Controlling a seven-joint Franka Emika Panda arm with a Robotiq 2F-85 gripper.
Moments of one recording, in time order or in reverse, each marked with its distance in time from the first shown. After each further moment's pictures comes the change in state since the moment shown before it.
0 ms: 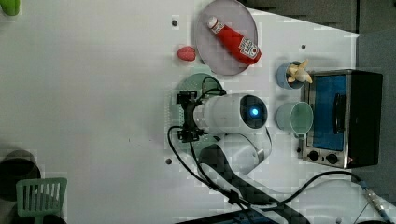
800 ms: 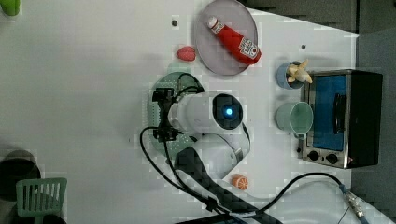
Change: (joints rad) arm 0.071 0.082 0.022 0.153 -0.006 -0.026 0.084
